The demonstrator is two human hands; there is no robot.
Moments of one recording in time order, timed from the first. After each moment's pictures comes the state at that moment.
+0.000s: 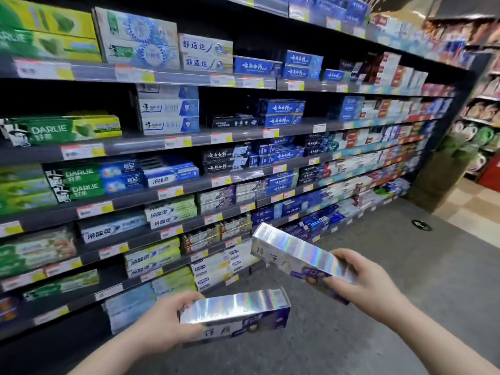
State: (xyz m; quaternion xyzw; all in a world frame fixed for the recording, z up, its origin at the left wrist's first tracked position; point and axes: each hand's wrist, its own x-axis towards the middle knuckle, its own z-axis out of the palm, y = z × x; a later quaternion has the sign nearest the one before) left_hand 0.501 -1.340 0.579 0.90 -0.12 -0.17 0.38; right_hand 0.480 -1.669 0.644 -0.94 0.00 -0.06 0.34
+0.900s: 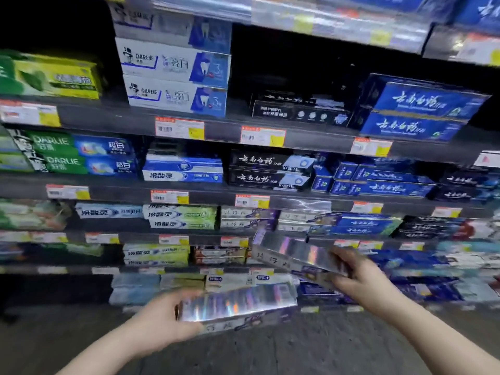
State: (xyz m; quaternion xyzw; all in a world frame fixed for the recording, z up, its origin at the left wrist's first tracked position) left_hand 0.789 -1.427 0.490 0.88 0.14 -0.14 0.43; right_hand 0.960 -1.729 0.552 -0.93 -0.22 0.13 0.28
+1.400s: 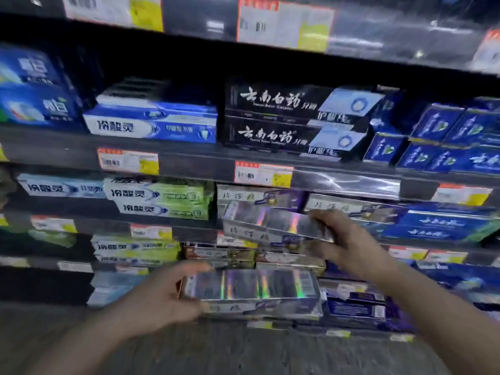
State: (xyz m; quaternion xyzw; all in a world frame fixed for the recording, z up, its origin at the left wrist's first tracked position) left_hand 0.909 -1.405 0.360 0.88 0.13 -0.09 0.45; right_hand 1.103 -1.653 0.408 -0.87 -0.38 0.11 0.31
